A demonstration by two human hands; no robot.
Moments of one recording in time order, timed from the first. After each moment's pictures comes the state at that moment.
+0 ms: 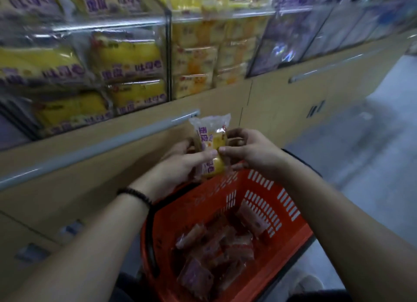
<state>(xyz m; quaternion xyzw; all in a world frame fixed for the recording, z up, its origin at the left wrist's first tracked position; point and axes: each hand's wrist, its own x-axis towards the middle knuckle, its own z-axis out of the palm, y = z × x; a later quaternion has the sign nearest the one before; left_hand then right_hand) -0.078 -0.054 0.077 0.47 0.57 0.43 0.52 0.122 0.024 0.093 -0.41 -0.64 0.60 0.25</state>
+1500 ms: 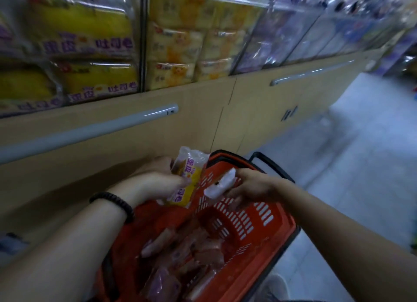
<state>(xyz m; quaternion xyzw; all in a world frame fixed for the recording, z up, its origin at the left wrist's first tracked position) -0.076 -0.024 0.056 0.56 0.72 0.14 0.39 0.185 0.047 0.029 -0.53 -0.66 0.54 -0.01</state>
